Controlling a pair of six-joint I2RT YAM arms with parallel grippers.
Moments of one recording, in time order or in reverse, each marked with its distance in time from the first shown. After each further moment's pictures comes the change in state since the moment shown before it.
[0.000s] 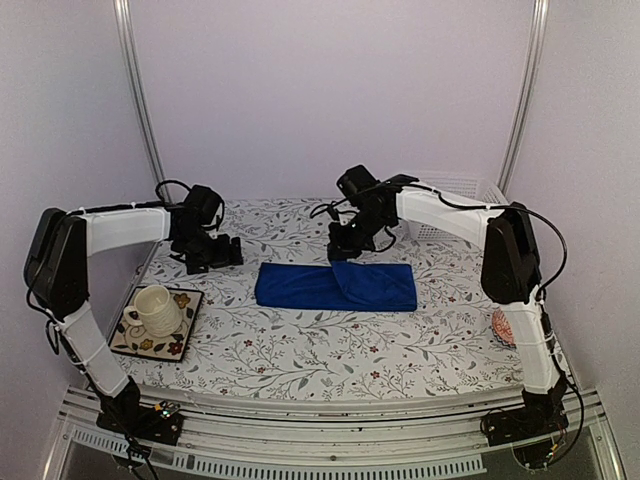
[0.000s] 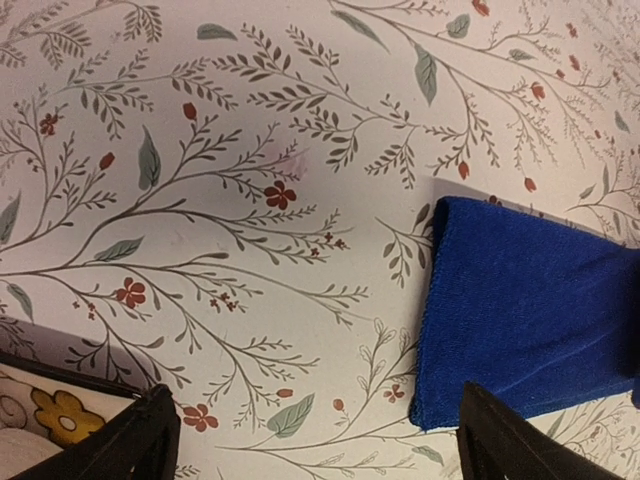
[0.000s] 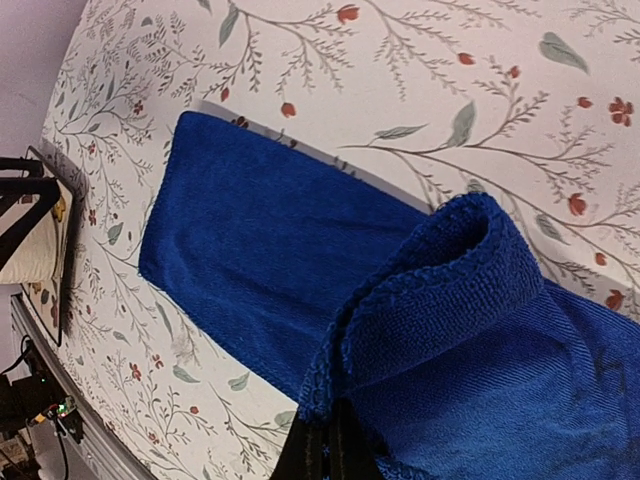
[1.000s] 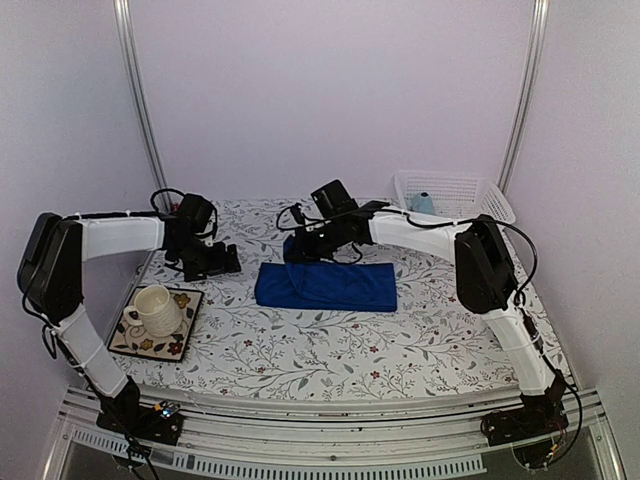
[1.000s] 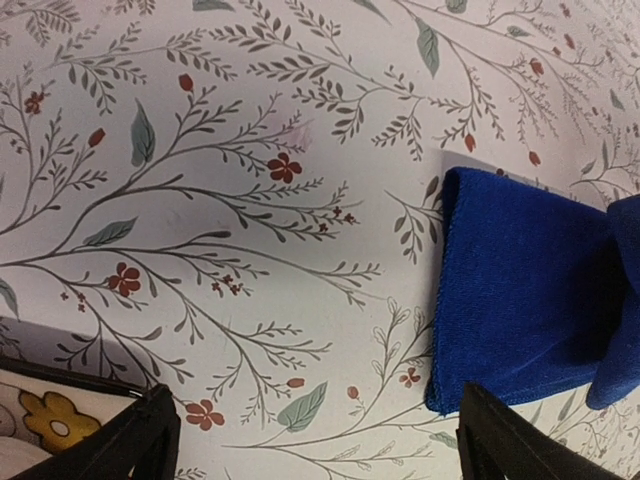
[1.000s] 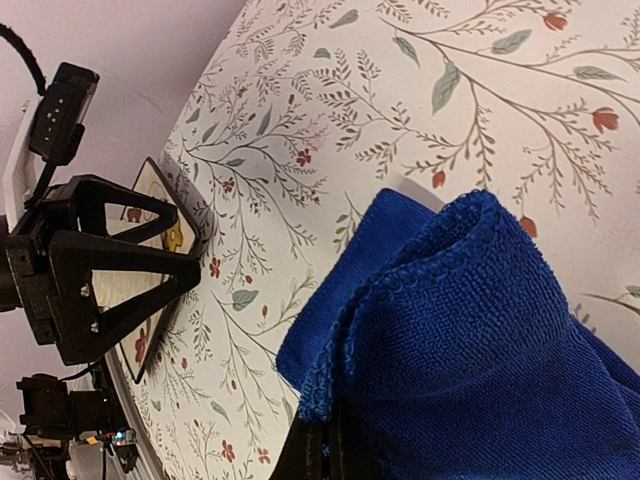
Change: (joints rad) left arm 0.032 -0.047 -0.113 0.084 0.066 0.042; right arm 0.089 0.154 0.042 0.412 -0.167 0.085
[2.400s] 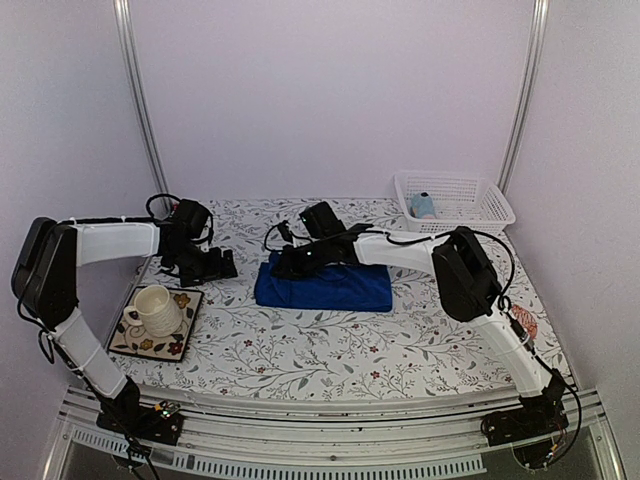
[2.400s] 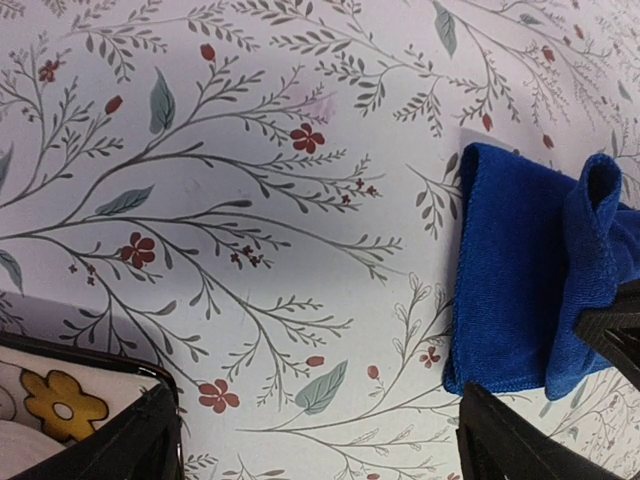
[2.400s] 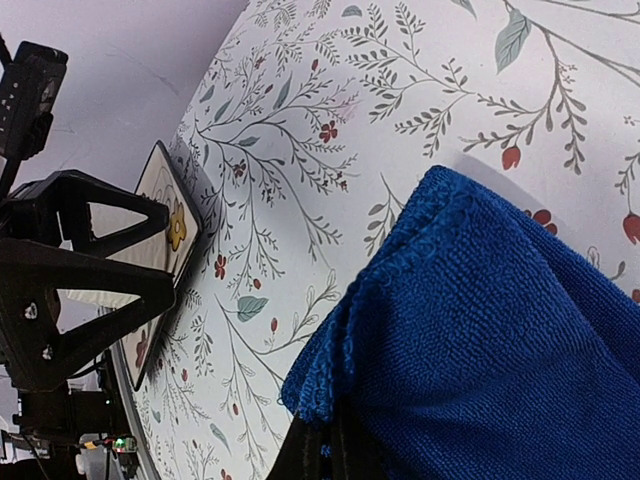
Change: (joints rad) left arm 0.010 -0.047 -0.069 0.016 0.004 0.000; right arm 0.044 0.127 0.023 0.178 -0.067 0.069
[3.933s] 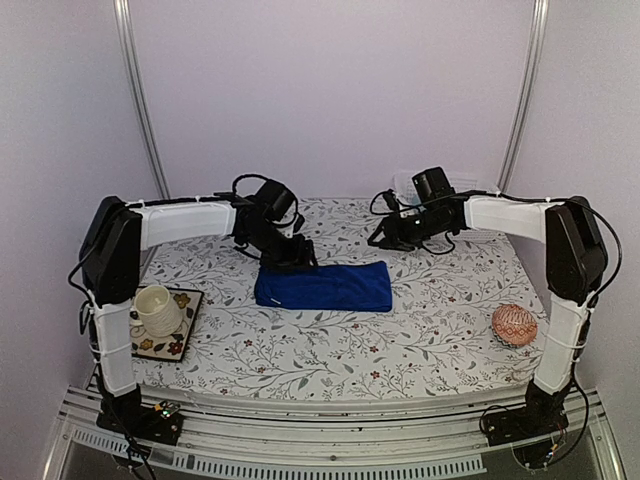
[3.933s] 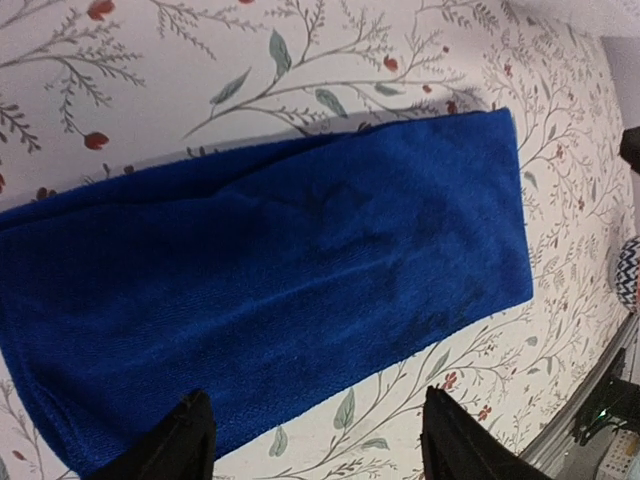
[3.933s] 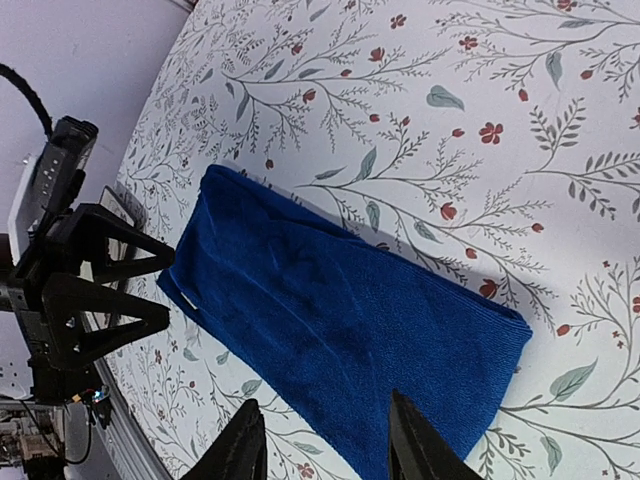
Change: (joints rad) left arm -0.322 0.374 0.565 -0.123 0.185 -0.042; right arm -0.376 -0.654 -0.705 -0.097 -0.020 -0.216
